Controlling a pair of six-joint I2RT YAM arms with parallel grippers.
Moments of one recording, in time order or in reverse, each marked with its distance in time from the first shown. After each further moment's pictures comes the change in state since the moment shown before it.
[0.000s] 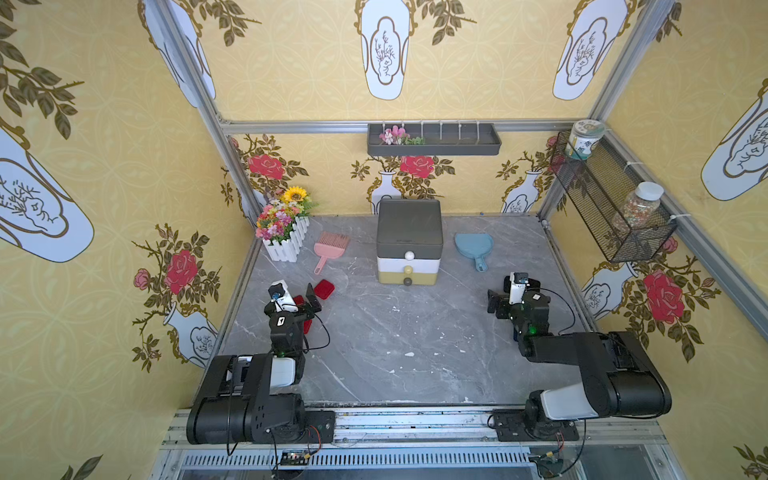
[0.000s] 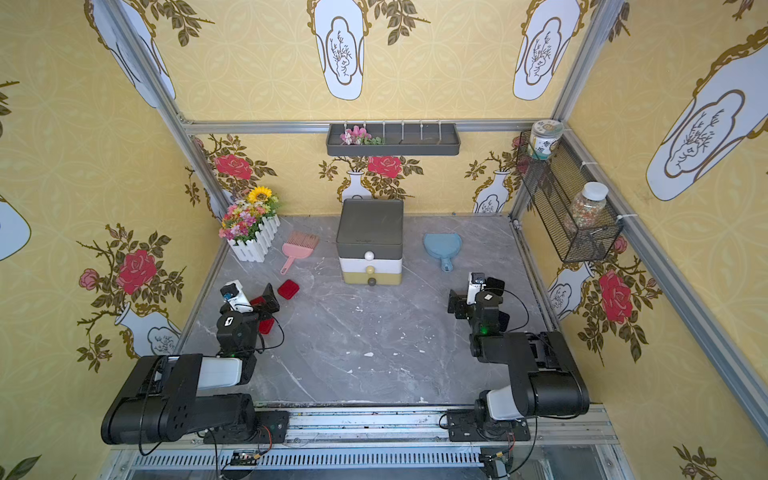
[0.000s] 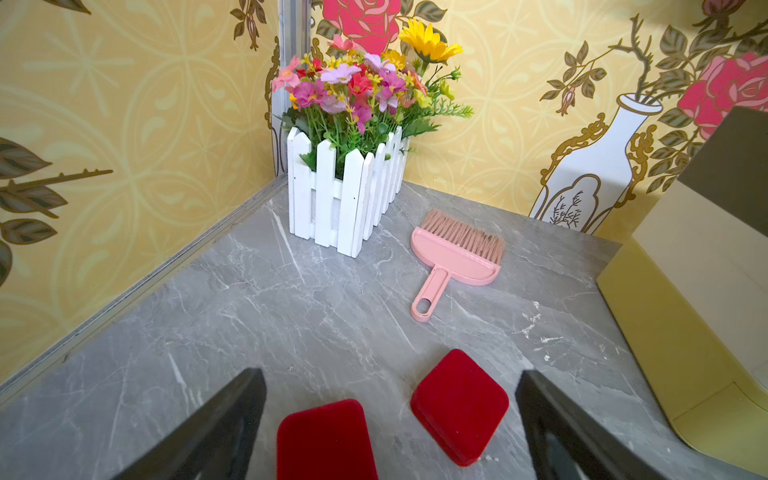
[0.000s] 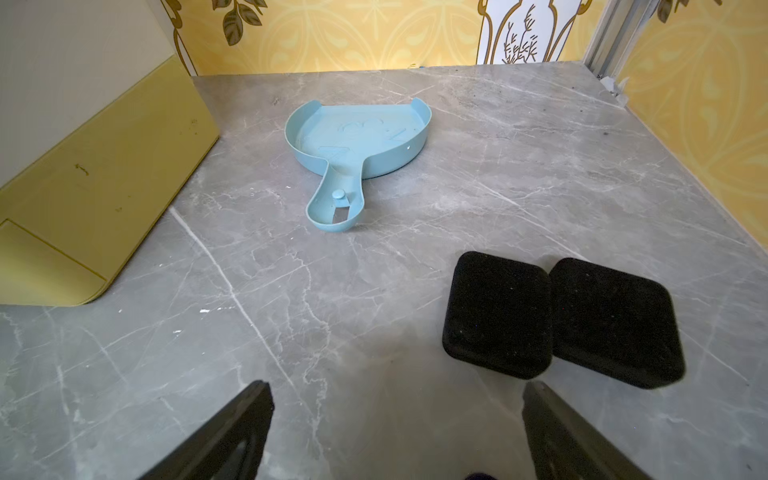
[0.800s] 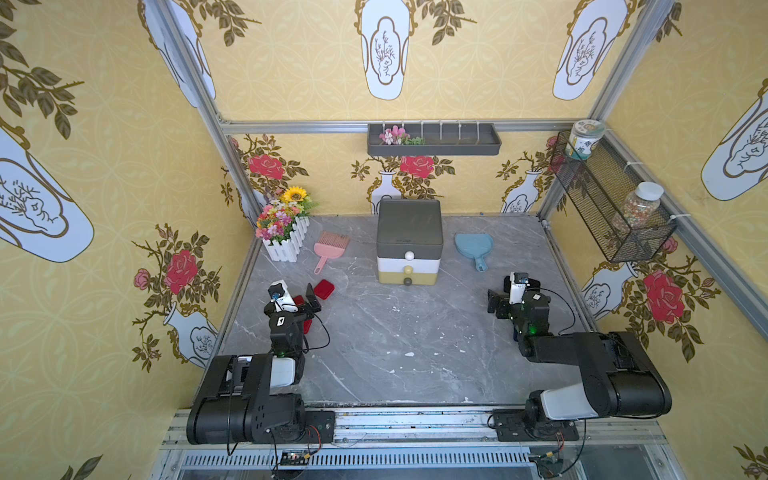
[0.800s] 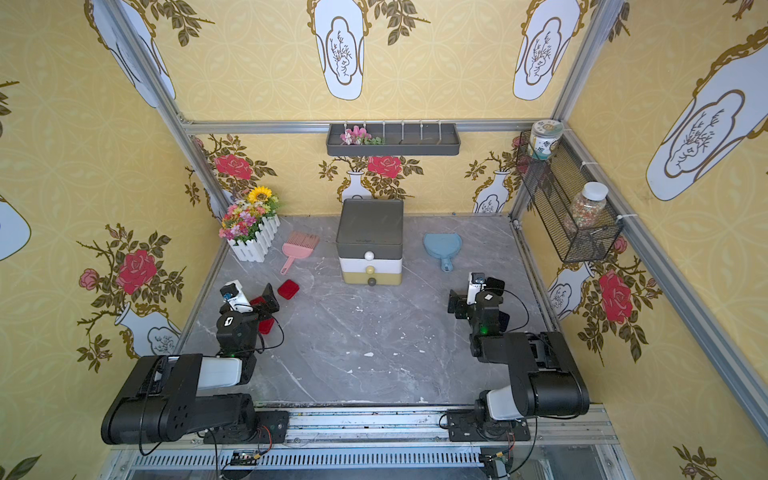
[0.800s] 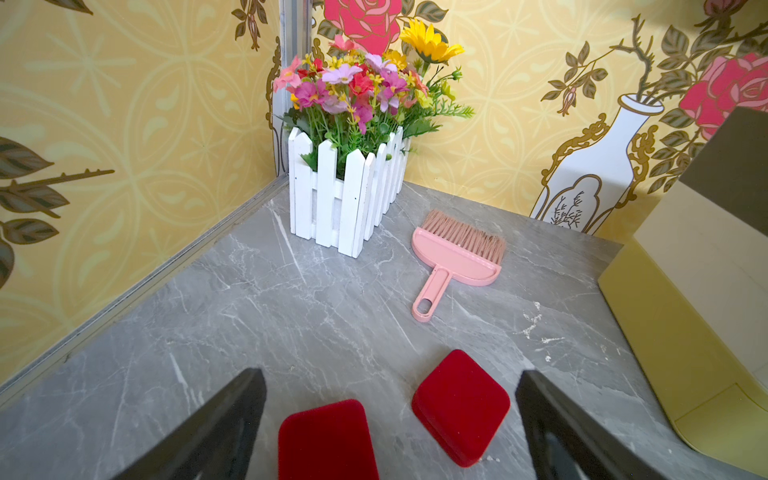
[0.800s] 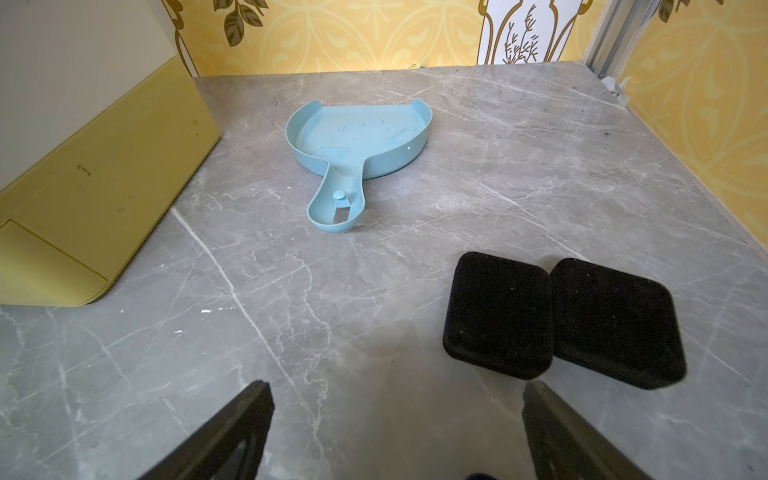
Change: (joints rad) left arm 0.003 0.000 0.000 0.000 0.001 0.000; right arm -0.007 0.000 0.000 0.000 -0.005 0.001
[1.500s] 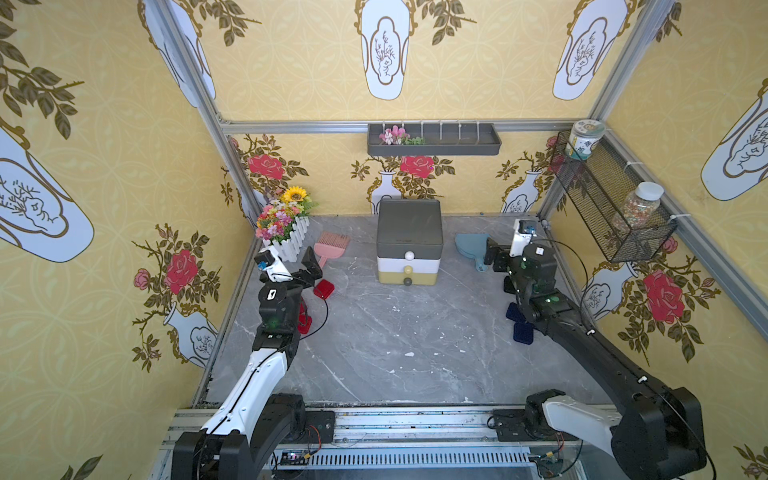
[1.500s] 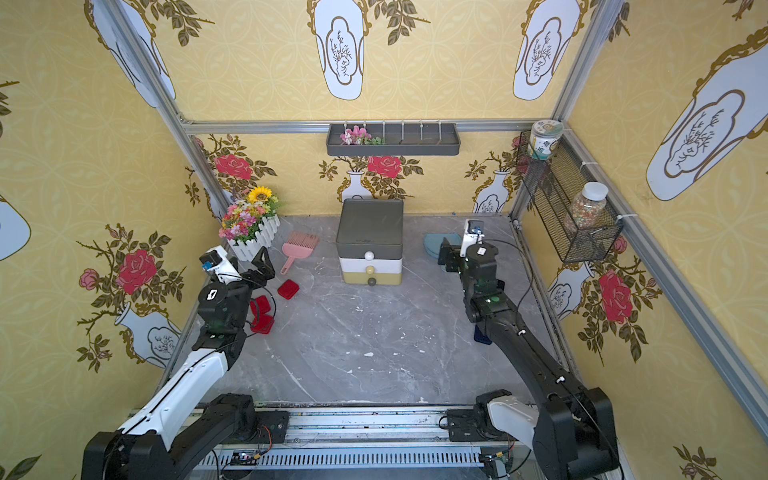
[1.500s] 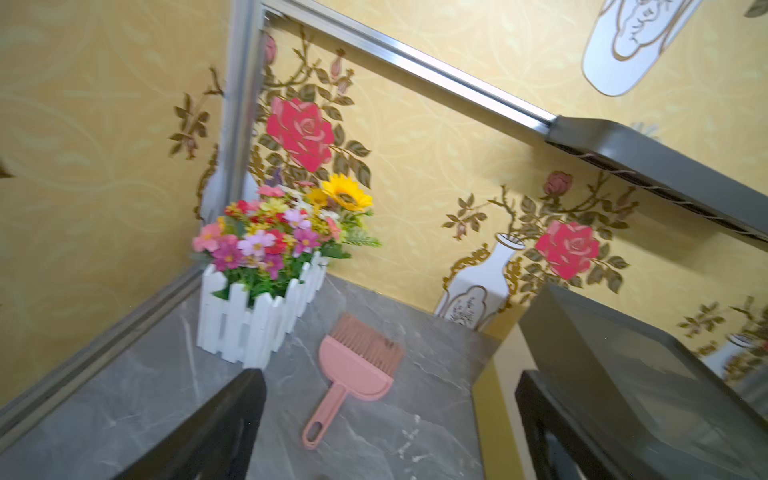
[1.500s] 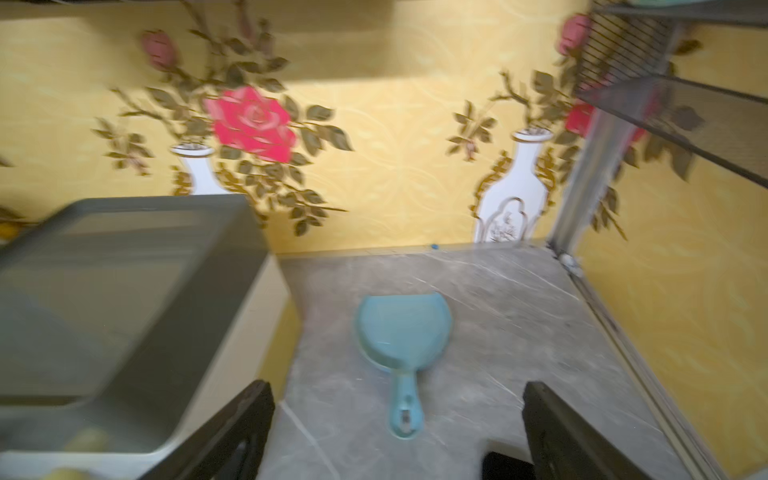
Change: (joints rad) left arm -0.112 -0.387 0.421 -0.661 0.050 -0.166; right arm 0.304 -0.288 0.607 -0.708 0.260 0.067
